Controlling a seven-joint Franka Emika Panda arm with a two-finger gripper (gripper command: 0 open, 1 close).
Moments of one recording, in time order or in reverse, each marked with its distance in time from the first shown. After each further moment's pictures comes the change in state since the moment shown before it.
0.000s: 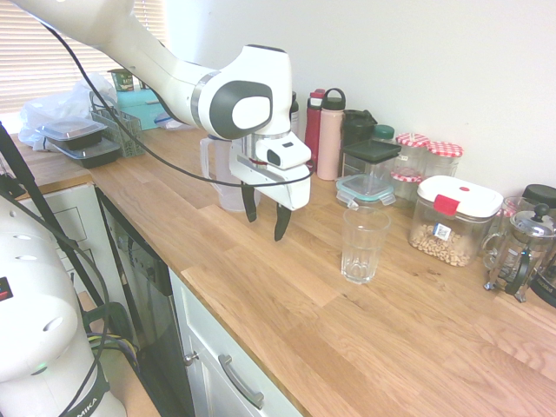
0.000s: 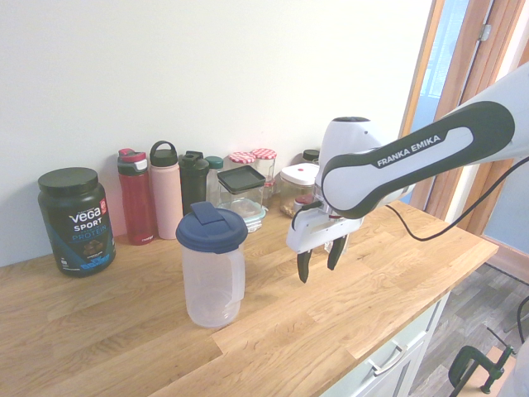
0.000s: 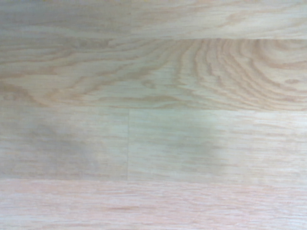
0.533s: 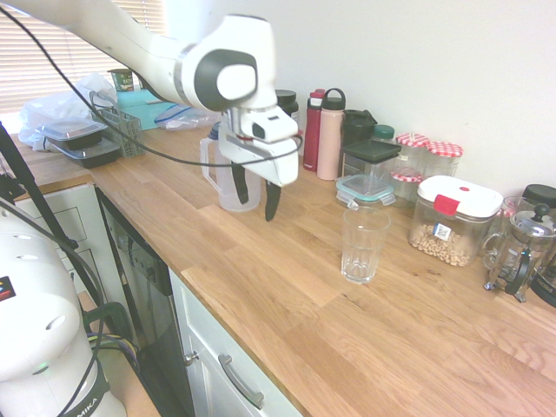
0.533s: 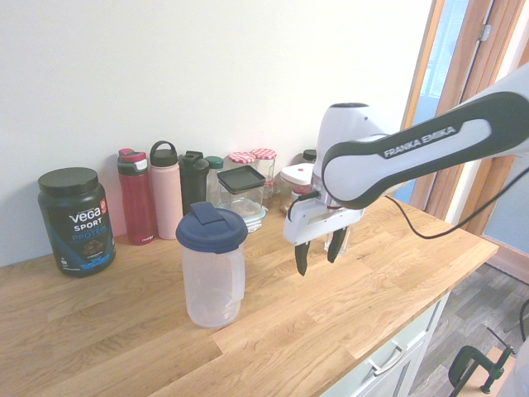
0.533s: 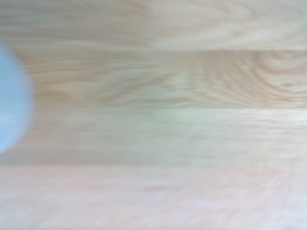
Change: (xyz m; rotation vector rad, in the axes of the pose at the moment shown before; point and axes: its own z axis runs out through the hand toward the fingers) arm -0.041 -0.012 -0.060 0.017 0.047 0.002
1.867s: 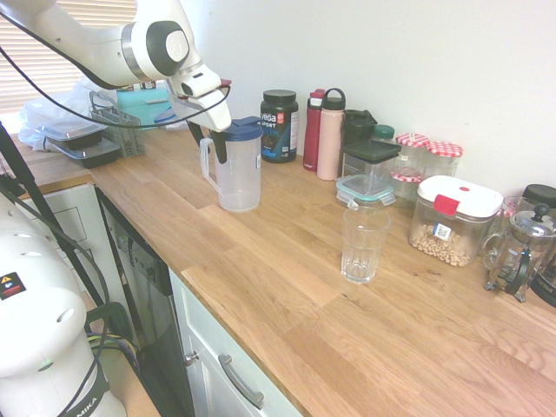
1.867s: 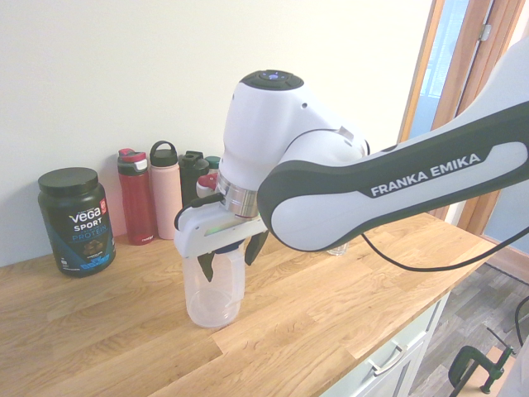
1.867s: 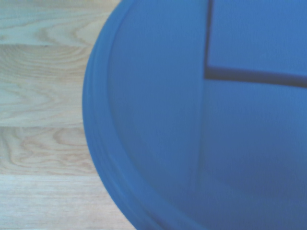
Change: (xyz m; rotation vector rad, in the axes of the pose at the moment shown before) arm -0.134 -0.138 -0.020 0.144 0.165 -0.004
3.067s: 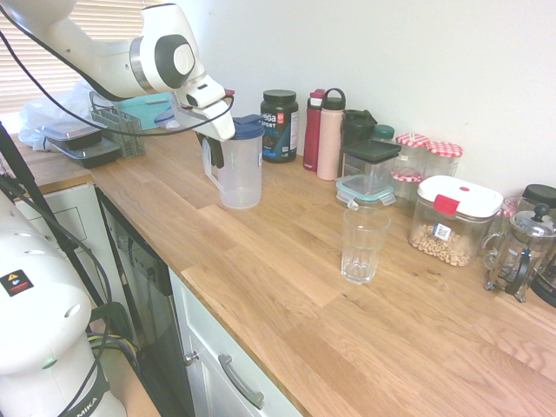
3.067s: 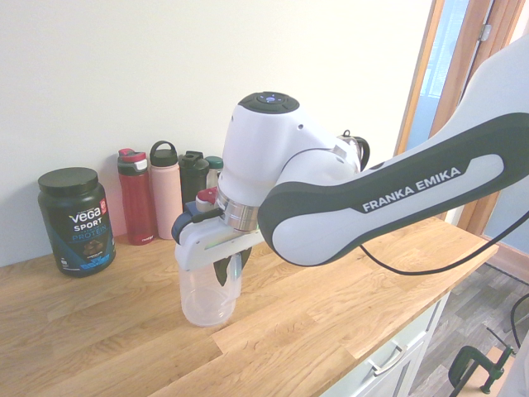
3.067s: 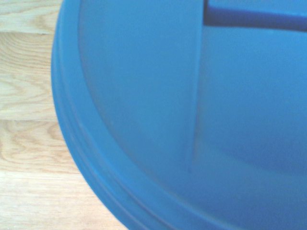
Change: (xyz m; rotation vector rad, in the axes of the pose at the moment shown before) arm 0.002 0.003 0.015 0.011 -0.001 -0.014
